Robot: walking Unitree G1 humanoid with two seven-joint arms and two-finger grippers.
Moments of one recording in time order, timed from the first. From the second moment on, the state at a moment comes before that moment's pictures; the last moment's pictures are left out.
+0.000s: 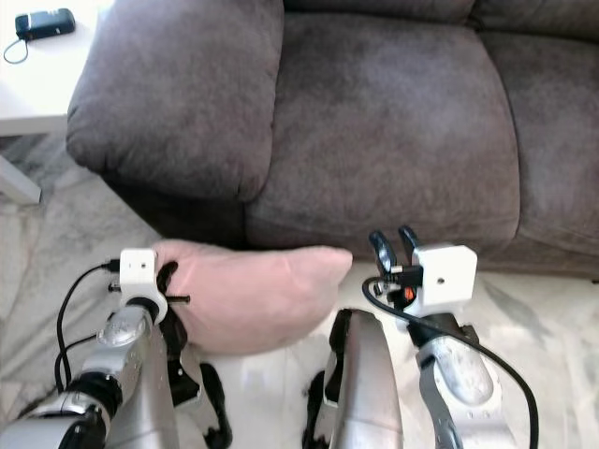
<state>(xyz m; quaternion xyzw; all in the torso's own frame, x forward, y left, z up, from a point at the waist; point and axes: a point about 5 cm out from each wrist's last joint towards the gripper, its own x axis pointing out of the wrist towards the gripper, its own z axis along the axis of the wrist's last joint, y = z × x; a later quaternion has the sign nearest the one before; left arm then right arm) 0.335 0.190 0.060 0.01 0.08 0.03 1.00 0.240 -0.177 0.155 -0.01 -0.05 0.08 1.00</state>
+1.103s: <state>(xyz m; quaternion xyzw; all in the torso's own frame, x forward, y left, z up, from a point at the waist) 0.343 0.200 0.073 0.00 0.07 0.05 1.00 0.258 -0.183 0.132 0.00 -0.05 0.05 1.00</state>
